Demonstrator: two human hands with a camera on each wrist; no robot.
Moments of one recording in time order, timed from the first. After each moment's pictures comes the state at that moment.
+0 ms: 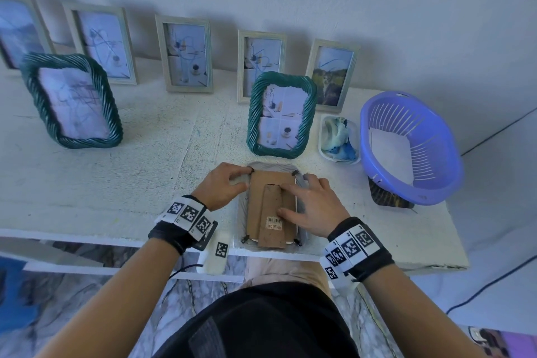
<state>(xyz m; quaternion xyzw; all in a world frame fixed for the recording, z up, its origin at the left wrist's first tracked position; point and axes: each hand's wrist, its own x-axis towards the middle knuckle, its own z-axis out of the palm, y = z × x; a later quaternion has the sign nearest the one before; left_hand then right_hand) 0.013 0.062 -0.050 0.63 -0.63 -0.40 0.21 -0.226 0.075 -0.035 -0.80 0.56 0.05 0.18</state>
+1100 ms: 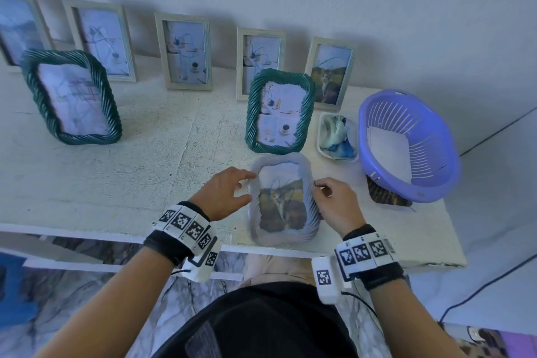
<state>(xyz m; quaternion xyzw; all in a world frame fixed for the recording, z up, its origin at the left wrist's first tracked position) 0.005 0.083 -0.039 0.59 -0.71 -0.35 0.16 -0.253 0.080 -0.034 -0.62 0.67 -0.23 0.32</state>
